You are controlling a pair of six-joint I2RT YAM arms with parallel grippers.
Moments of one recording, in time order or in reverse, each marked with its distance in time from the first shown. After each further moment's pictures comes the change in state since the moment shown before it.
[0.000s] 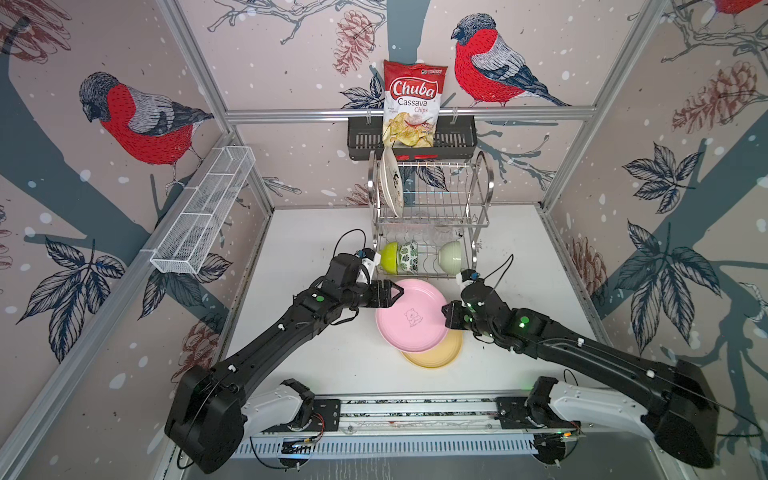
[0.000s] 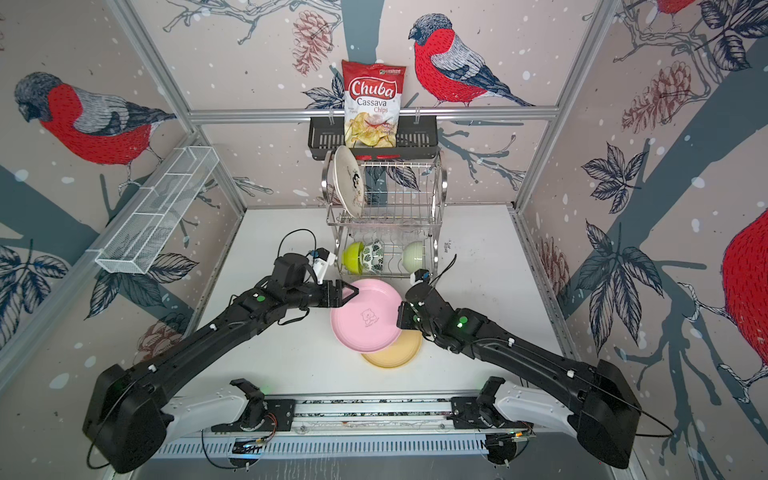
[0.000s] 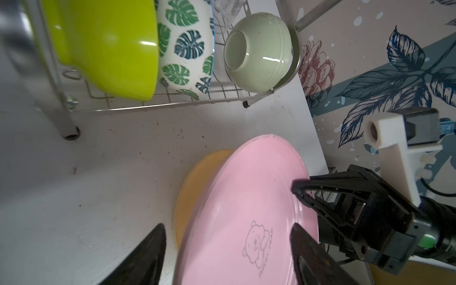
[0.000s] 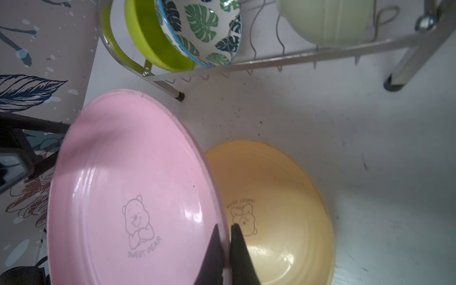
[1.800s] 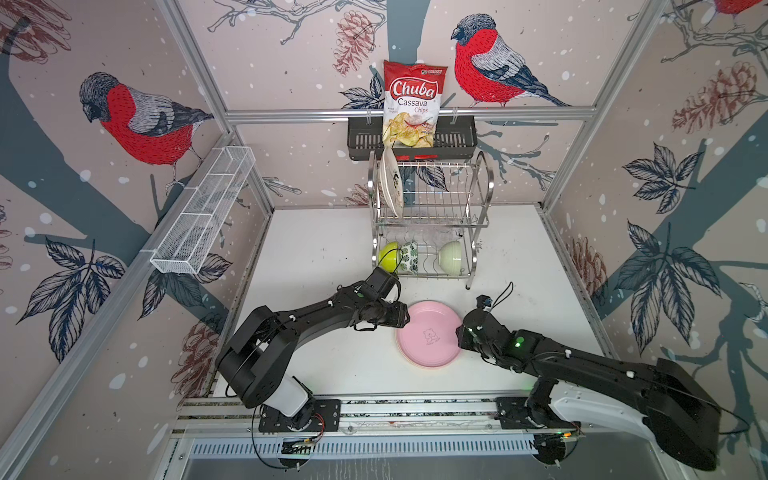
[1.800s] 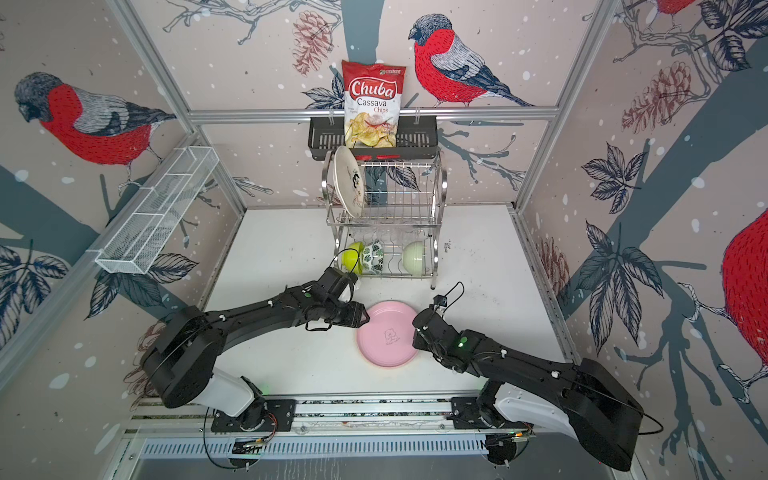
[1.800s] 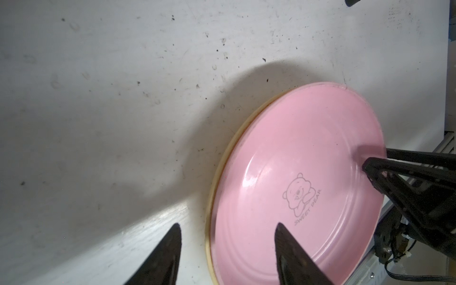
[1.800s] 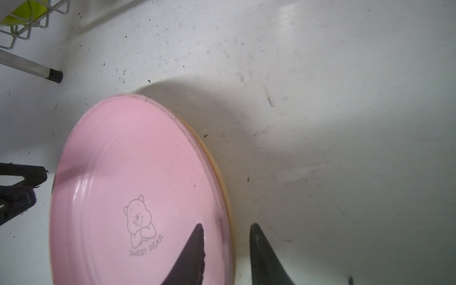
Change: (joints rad) left arm -0.149 0.335 0.033 -0.068 -0.156 0.034; right arm -0.002 -0.001 -0.260 0.087 0.124 0.126
